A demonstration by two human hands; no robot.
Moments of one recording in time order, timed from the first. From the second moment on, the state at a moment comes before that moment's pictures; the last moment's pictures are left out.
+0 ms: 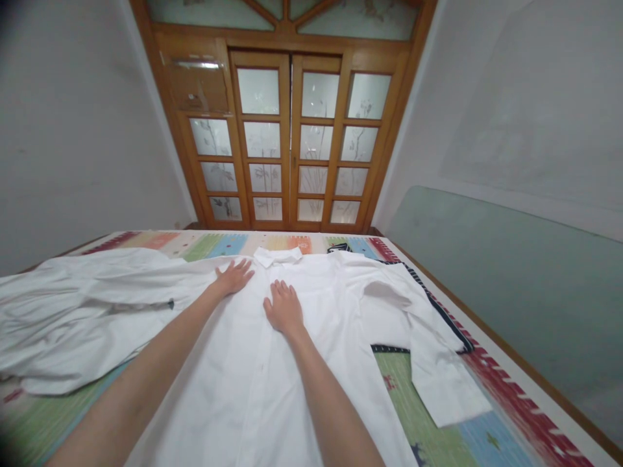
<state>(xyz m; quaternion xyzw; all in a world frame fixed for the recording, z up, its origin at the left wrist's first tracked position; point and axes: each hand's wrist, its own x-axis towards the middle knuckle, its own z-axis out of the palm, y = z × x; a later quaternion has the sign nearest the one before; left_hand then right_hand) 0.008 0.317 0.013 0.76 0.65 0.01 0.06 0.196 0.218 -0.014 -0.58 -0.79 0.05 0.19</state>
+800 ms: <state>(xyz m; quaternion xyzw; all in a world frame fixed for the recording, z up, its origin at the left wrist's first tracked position) 0.024 0.373 0.004 0.74 0.66 0.15 0.03 0.194 0.218 -0.012 -0.59 -0.78 0.05 0.20</state>
